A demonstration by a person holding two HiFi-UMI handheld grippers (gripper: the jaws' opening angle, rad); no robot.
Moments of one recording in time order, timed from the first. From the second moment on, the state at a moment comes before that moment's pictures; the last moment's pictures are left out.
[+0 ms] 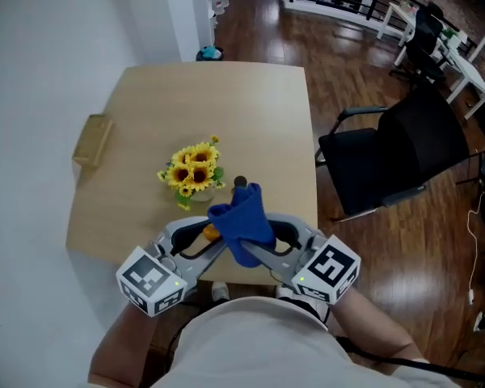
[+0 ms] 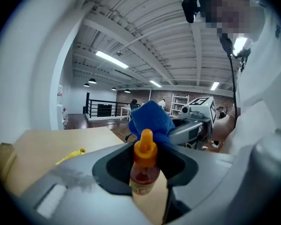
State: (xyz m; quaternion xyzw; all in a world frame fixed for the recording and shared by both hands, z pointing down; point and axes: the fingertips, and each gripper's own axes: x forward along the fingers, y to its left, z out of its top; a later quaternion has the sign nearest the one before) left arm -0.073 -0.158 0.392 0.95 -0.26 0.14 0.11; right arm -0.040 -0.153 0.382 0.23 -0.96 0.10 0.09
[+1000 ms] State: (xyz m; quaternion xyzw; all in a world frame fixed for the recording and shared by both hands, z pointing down) left arm -0.006 -0.147 0.358 0.91 -0.37 0.10 0.18; right arm 0.039 -0.081 0.388 0.12 -0.98 0.06 0.11
